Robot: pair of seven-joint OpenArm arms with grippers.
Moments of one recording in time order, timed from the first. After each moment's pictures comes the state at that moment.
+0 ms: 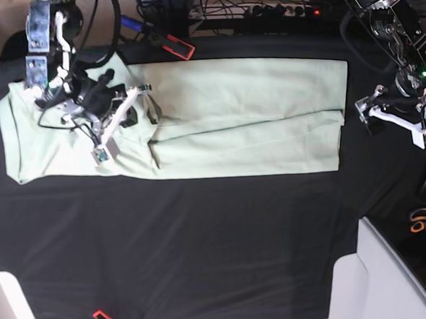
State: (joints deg) left arm 8.9 -9.6 -38.4 90.8 -13.0 -15.9 49.5; right arm -13.7 -2.9 7.2 94.9 11.9 25.1 -54.6
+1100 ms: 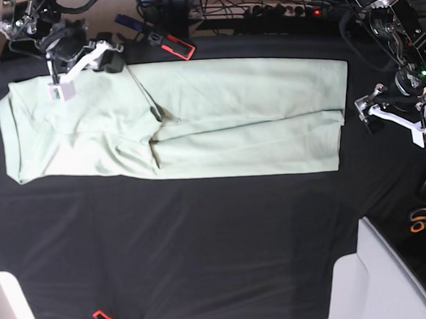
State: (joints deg) left arm 8.9 -9.3 -38.4 90.8 -12.9 -15.8 49.5; right arm -30.7 -4.9 20.9 97.3 31.9 24.6 -54.2
